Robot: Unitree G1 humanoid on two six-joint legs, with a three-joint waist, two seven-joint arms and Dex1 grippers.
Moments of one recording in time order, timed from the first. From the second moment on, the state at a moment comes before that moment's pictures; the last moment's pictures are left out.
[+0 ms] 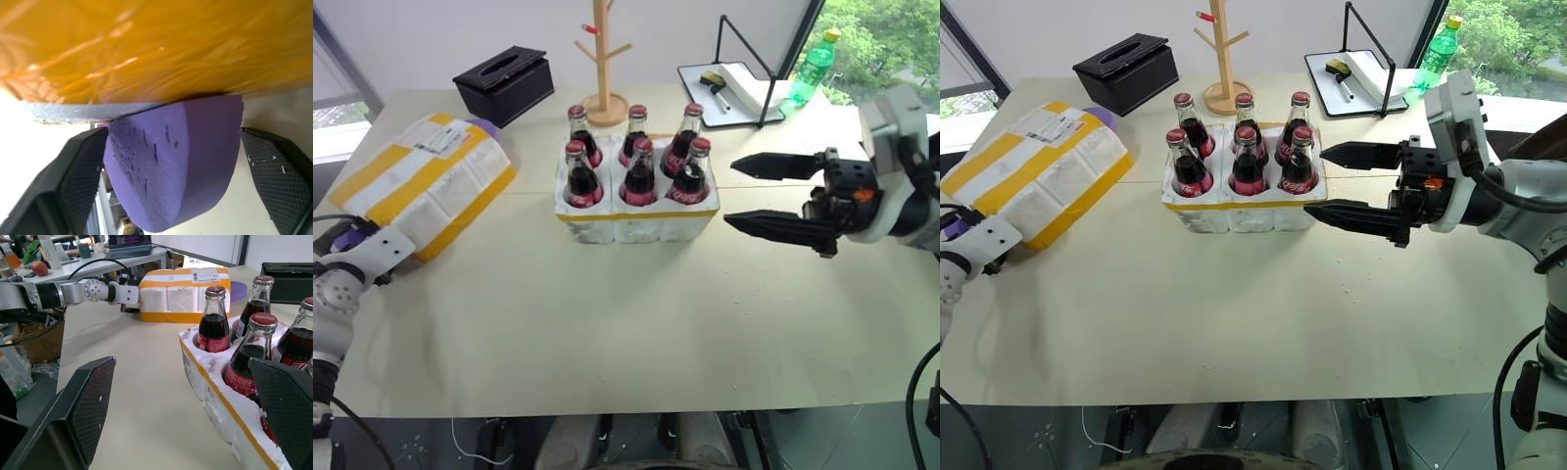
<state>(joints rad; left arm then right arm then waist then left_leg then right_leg) -0.25 0.98 0.07 0.51 0.38 0.09 -0.22 -0.57 -0.95 -0.31 -0.39 1.02 0.95 0.98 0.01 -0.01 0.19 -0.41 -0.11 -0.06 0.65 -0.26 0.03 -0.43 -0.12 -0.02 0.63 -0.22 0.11</state>
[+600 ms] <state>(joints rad) -0.34 1.07 0.07 0.47 0.38 0.10 -0.22 -0.55 -0.99 -0.30 -0.31 0.96 0.90 1.03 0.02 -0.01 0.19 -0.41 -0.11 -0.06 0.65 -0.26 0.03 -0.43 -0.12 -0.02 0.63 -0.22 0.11</state>
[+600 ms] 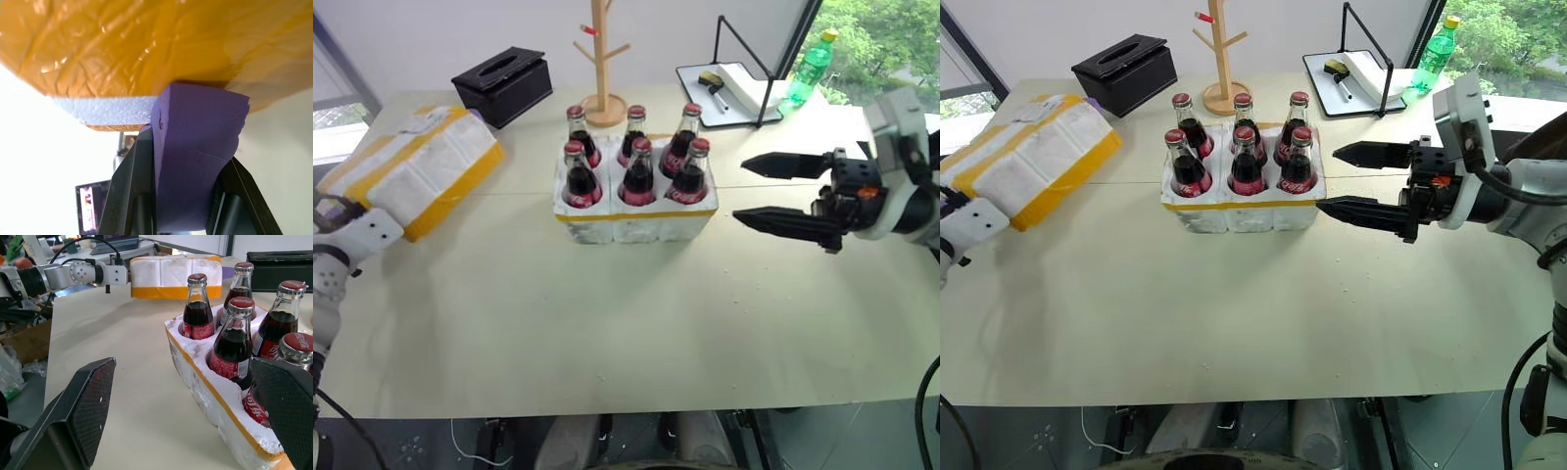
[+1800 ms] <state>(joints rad) -1.00 0.89 -0.19 0.55 0.32 -0.63 -0.70 -0.51 -0.95 -0.29 -0.29 0.90 0.82 0.99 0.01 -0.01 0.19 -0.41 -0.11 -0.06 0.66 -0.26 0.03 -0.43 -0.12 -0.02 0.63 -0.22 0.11</state>
